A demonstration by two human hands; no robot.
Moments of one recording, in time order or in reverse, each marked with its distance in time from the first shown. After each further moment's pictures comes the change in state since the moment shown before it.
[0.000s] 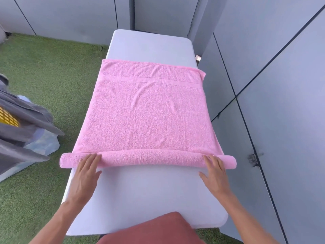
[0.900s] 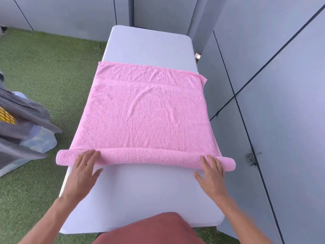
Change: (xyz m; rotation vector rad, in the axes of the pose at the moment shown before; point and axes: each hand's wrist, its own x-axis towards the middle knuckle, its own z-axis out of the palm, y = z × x) left_hand 0.004 -0.003 -0.001 0.034 0.058 0.096; right_hand -0.009 -0.004 0.005 -0.059 0.013 0.045
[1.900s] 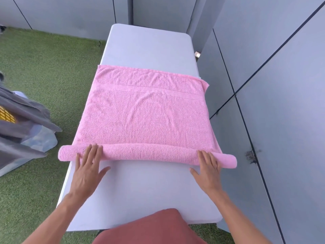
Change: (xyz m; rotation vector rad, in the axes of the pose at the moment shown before) left_hand 0.000 0.013 0.012 0.069 -0.040 -0.059; right_hand 0.006 -0.017 0.006 -0.034 0.021 0.006
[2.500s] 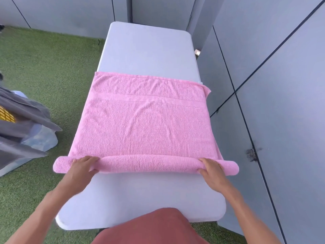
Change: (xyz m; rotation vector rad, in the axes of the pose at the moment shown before) left_hand 0.005 -0.021 -0.028 -0.203 -0.304 -0.098; right_hand 0.004 0.016 -0.027 0.243 -0.341 -0.015
